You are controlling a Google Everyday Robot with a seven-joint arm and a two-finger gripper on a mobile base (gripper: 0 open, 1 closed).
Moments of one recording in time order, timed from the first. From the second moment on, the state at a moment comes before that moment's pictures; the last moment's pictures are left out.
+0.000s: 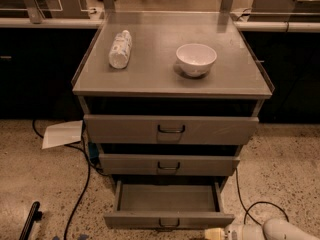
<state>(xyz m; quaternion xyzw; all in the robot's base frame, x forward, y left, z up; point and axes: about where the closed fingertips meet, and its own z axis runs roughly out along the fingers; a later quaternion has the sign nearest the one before) 0.377 -0.199 0.318 -0.01 0.91 0.39 0.15</state>
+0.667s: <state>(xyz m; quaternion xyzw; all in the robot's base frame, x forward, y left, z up) 0.387 -0.201 0.292 0.01 0.91 0.39 0.14</state>
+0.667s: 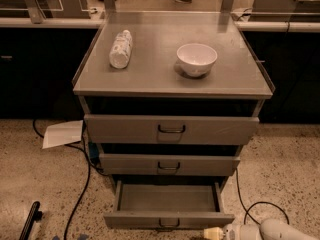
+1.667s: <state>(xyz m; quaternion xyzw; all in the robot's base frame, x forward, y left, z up) 0.408 -0.203 0.247 0.05 0.91 0.39 0.13</state>
